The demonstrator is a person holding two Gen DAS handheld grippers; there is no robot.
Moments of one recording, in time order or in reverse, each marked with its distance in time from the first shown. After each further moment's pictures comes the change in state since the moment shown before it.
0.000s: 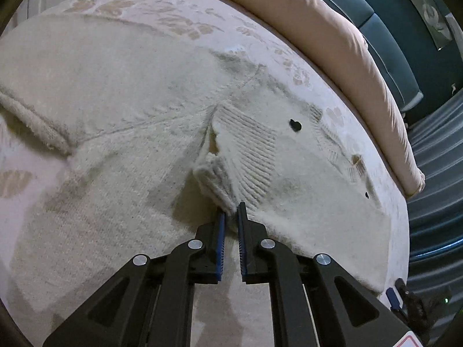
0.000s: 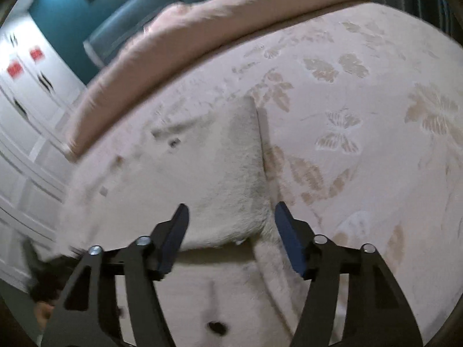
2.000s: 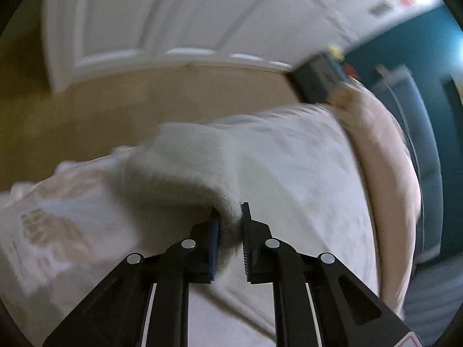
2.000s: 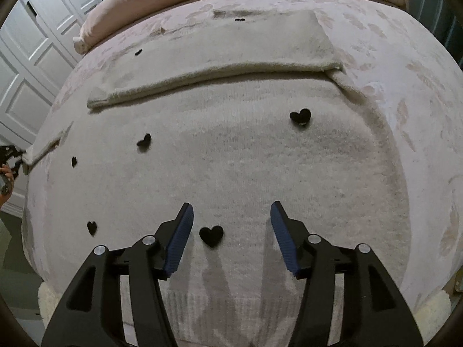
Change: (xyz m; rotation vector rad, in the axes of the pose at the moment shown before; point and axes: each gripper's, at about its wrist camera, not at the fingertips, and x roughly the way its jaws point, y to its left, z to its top) left arm -0.161 0.304 0.169 -0.452 -0.284 0.134; right arm -0.060 0.077 -0.170 -0.231 0.231 -0.099
